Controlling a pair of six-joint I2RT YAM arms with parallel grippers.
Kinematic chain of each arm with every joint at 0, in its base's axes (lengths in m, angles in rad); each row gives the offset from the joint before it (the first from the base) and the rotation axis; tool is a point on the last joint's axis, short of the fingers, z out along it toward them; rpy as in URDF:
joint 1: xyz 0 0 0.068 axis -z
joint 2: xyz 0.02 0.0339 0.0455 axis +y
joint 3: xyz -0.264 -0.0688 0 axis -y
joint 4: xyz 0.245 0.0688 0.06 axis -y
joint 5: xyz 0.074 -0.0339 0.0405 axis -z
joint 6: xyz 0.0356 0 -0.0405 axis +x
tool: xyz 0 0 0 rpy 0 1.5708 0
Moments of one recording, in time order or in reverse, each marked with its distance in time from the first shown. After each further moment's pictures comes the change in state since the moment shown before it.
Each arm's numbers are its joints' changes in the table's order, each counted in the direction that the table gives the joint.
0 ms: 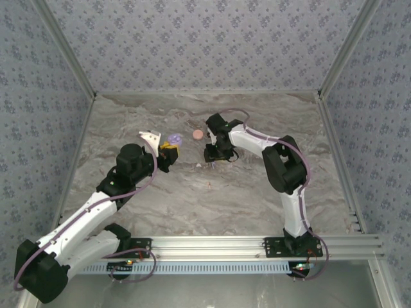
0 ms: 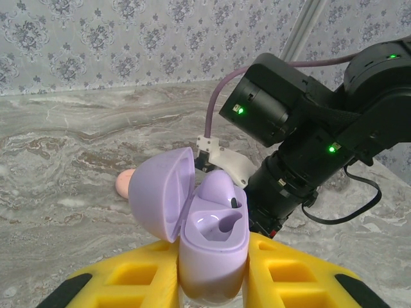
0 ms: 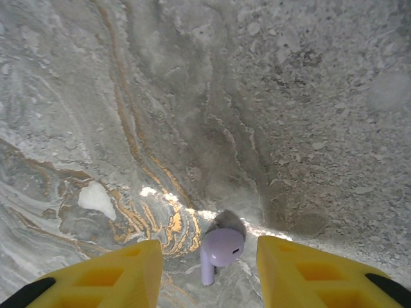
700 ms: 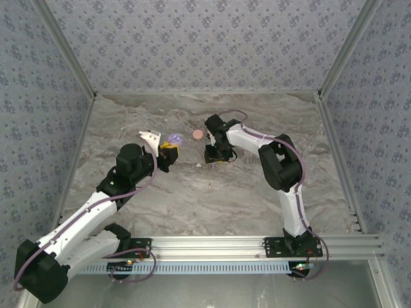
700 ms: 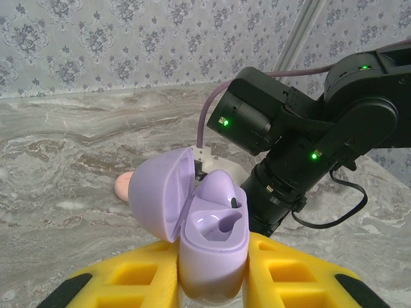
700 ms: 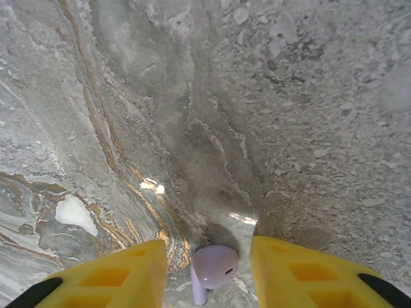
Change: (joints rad) left arm 0.000 0.000 0.000 0.008 0.000 0.000; right arm 0.000 0.047 0.039 -0.034 0.001 0.015
